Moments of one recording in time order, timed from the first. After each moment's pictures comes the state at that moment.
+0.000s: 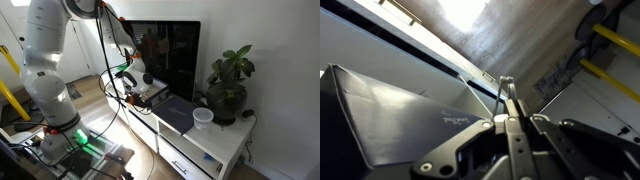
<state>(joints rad) -0.22 0.49 -0.12 -2.42 1.25 2.28 -1.96</state>
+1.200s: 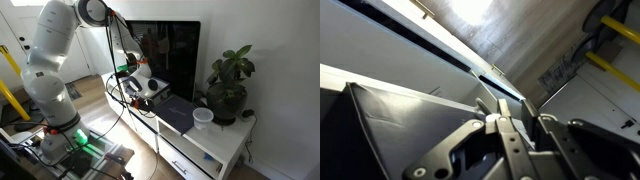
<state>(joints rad) -0.26 0.62 -0.13 -2.30 1.30 2.25 -2.03</state>
